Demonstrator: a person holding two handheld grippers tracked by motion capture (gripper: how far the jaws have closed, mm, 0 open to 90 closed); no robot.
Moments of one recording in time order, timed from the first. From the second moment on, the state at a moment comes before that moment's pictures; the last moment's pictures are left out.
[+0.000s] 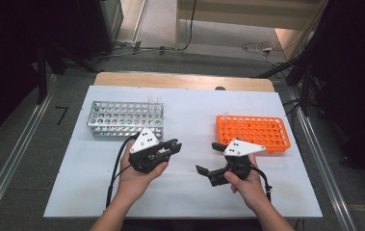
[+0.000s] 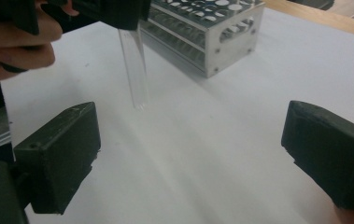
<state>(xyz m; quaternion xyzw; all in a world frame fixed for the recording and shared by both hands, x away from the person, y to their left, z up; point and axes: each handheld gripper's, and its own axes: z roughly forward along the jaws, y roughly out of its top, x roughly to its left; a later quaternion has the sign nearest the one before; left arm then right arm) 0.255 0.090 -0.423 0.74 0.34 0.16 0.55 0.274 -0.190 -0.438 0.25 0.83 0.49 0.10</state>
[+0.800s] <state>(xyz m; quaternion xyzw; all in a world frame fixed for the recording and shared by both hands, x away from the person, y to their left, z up) 0.279 0.114 -0.419 0.74 0.37 0.18 0.54 0.270 -0.287 -0.442 0.33 0.79 0.49 0.14</state>
